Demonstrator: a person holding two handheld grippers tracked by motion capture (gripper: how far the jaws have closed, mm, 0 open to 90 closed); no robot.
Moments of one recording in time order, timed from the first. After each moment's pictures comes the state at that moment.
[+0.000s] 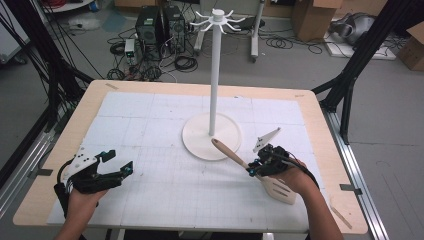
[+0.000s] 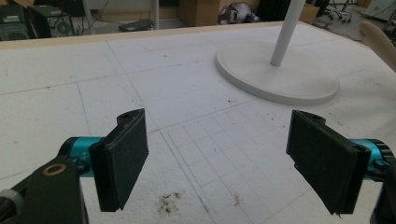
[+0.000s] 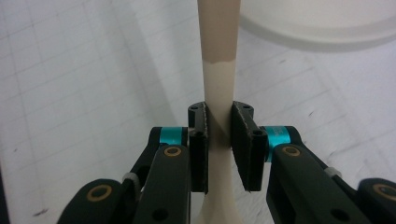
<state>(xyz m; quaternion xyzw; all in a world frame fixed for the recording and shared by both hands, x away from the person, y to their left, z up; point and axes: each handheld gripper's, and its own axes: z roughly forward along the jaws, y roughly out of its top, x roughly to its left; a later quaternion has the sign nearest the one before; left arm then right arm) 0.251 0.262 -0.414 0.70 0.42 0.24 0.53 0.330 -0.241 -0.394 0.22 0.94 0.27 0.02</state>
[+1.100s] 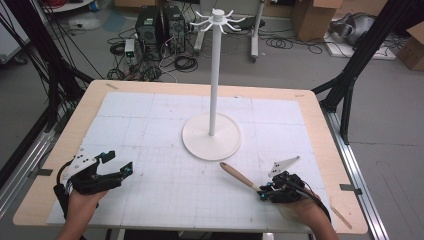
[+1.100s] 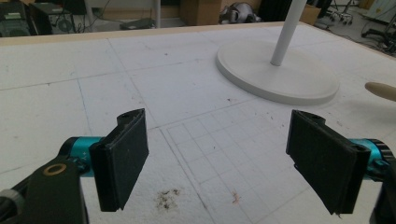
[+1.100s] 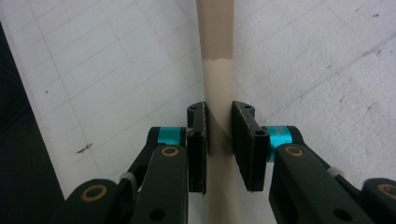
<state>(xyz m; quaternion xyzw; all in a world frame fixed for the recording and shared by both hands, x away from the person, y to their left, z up) 0.248 0.262 -0.415 0.69 0.43 0.24 0.53 0.266 -0.276 -0.424 0.29 0.91 0.29 0.02</state>
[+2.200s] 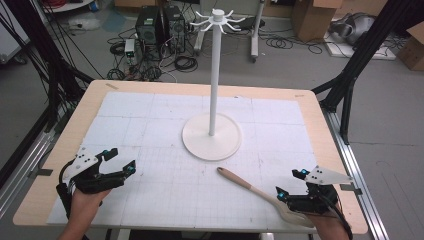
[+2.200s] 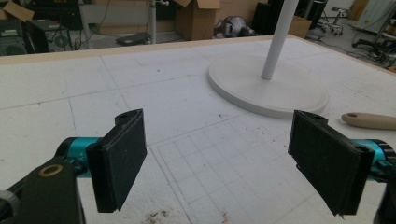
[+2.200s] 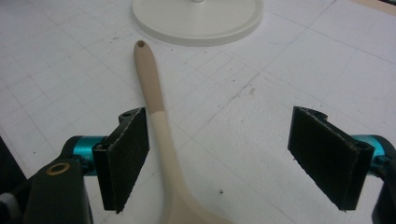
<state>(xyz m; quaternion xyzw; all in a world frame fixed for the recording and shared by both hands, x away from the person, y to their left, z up) 0.249 0.254 -0.411 0.68 0.41 0.25 0.55 0.215 -0.322 -0.385 0.37 0.81 0.41 0.20</state>
